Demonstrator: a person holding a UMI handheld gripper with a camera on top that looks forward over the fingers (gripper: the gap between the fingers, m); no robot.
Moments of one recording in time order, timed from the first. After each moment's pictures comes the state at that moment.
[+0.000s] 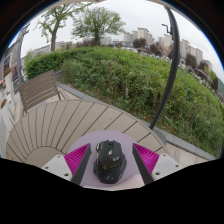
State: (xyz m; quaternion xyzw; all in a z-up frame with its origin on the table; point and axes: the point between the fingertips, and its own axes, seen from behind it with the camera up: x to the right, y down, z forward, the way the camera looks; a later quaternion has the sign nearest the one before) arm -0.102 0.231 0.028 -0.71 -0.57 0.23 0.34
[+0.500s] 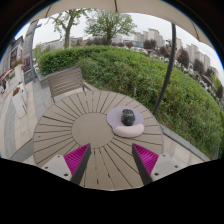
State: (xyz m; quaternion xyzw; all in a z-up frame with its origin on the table) arm 0.182 0.067 0.168 -0.68 -0.61 0.23 0.33
